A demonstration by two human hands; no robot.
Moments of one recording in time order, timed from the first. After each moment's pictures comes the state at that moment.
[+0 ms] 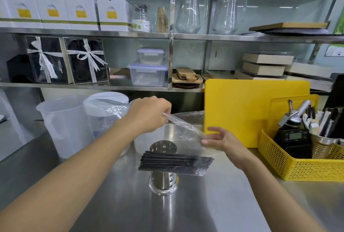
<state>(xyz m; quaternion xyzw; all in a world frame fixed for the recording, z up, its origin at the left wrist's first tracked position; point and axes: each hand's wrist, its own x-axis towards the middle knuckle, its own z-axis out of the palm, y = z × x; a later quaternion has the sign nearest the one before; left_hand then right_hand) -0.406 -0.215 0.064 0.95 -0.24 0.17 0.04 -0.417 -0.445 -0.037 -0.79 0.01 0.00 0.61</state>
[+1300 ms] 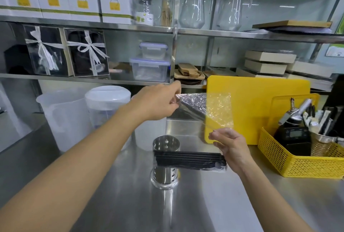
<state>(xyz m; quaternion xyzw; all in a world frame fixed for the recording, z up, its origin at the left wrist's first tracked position) -0.397 -0.207 0.074 0.93 -0.31 0.17 0.10 -0.425 -0.431 -0.059 -0.59 -0.01 -0.14 0.80</state>
